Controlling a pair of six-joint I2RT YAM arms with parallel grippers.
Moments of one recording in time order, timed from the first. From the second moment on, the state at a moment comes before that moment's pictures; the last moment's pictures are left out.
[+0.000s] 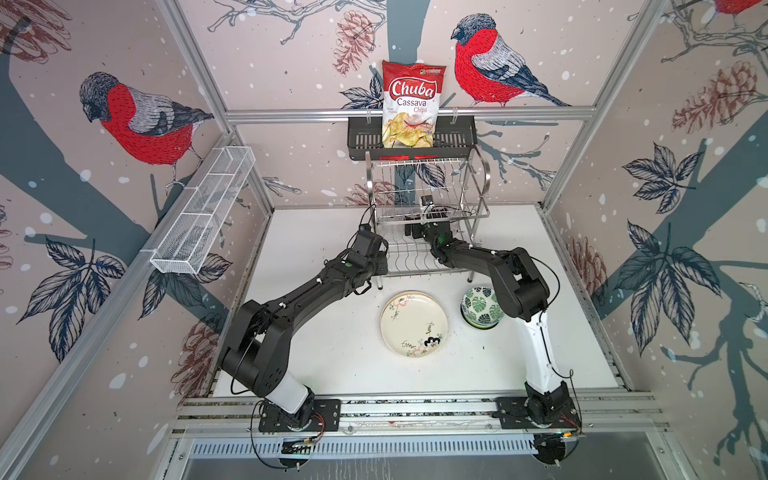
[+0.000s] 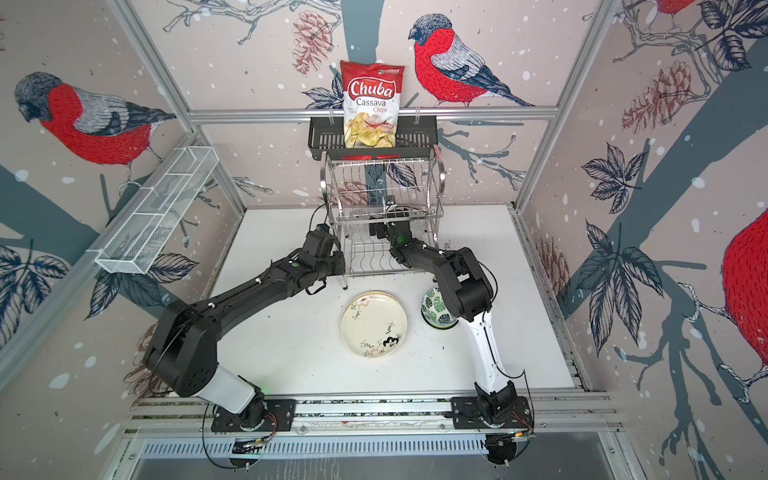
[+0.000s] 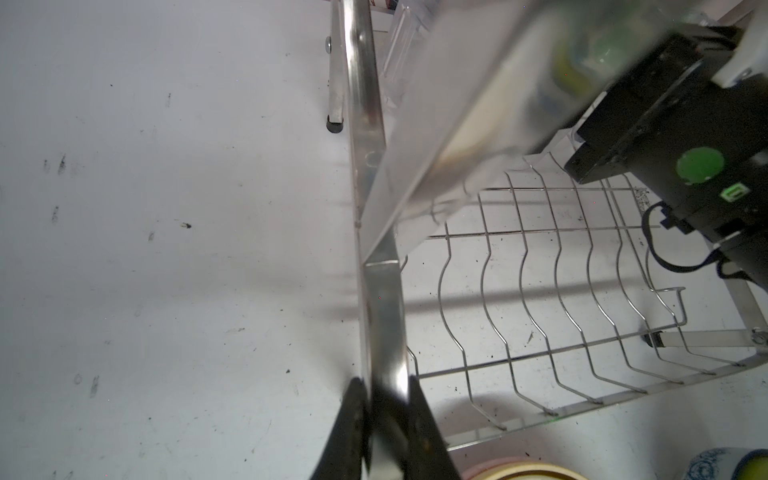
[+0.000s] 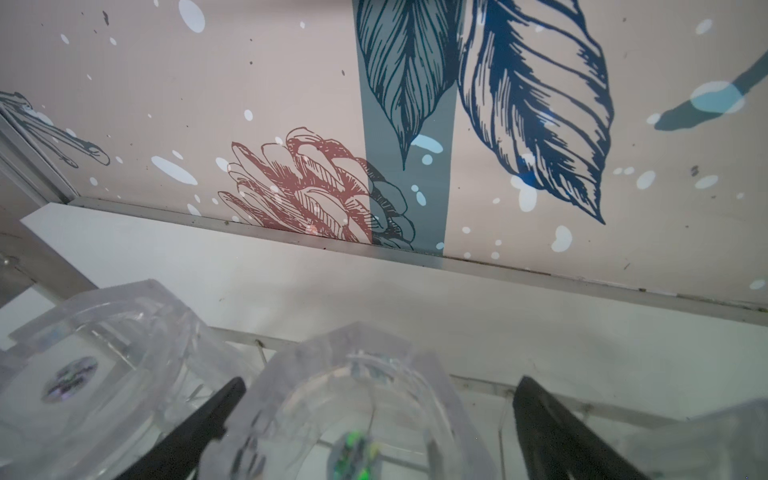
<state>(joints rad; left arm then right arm) -0.53 1.57 1.08 -0.29 -0.13 -0.50 0.56 2.29 1.60 0.41 0.16 0.08</state>
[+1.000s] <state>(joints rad) -0.53 1.55 1.07 -0.30 -0.13 -0.51 0.58 2.20 1.49 0.36 0.13 0.08</state>
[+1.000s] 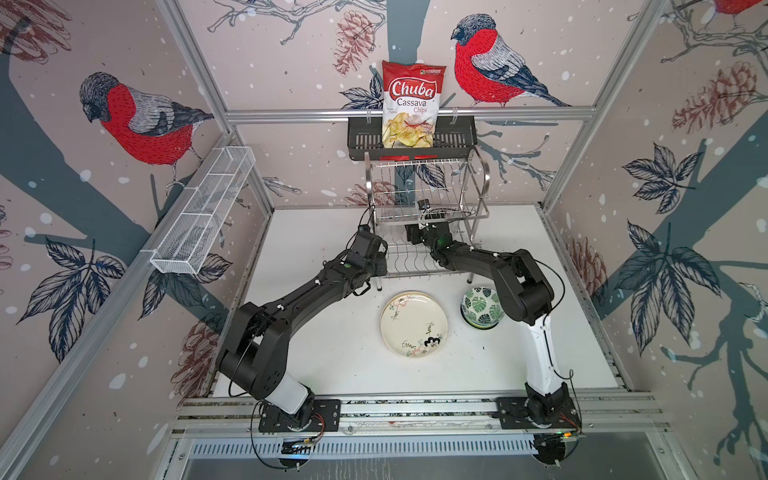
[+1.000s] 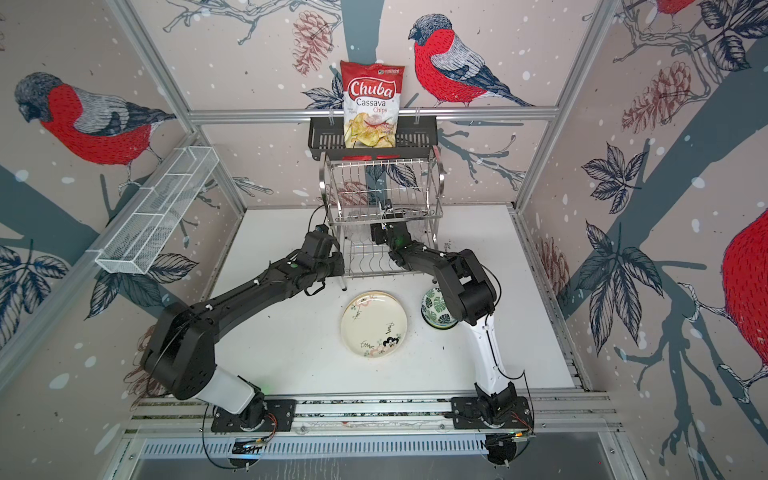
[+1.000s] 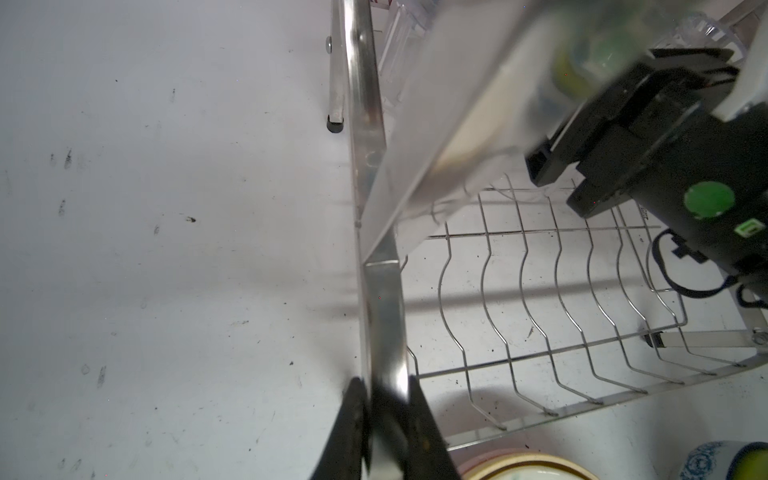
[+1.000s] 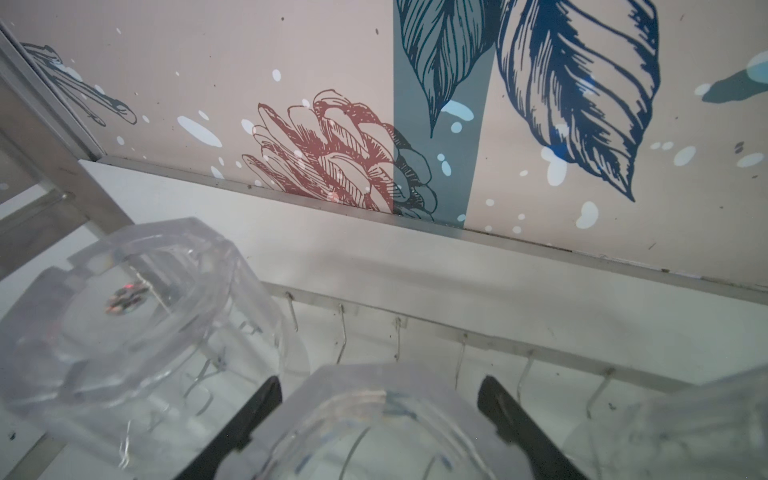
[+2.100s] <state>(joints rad) -0.53 1.54 1.06 -0.30 -0.13 -0.51 0.64 1.89 1.08 0.53 0.07 0.37</state>
